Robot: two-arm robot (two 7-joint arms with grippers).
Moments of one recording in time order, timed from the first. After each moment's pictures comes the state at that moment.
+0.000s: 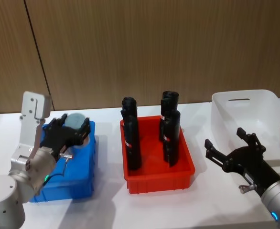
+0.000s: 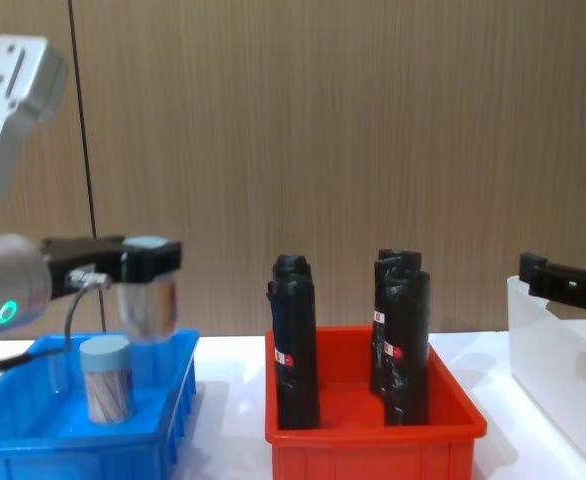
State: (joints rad) left arm -0.36 0.33 0.29 -1.41 -0.35 0.15 -0.08; right arm -0.01 0.34 -0.23 -1.77 0.29 0.03 0.07
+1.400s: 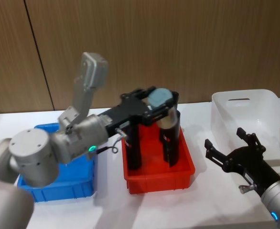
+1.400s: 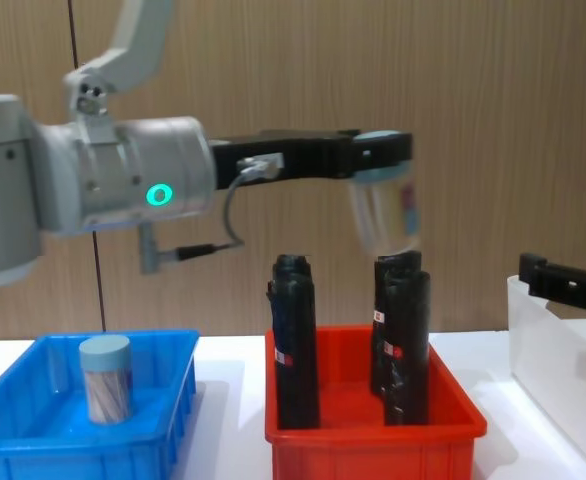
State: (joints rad) left arm -0.57 0.22 0.36 -1.32 -0.37 0.13 -0.66; right arm -0.01 0.34 -0.23 -1.77 0.29 0.03 0.07
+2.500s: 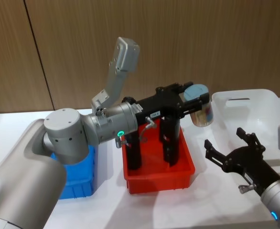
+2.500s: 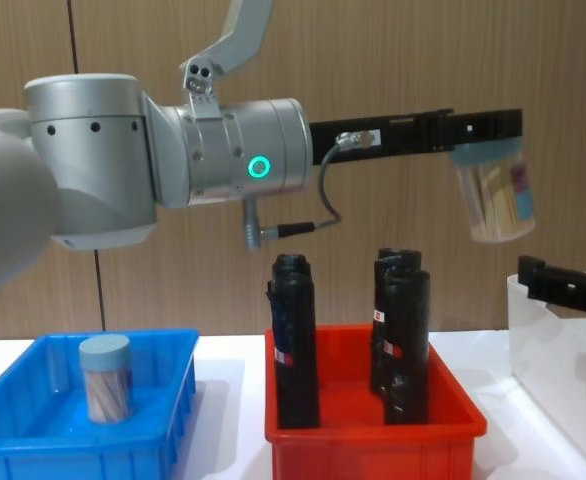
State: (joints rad) left arm -0.74 0.09 0.41 -1.08 -0.42 0.15 -0.83; right arm -0.01 0.34 -0.23 -1.77 0.27 0.04 0.07
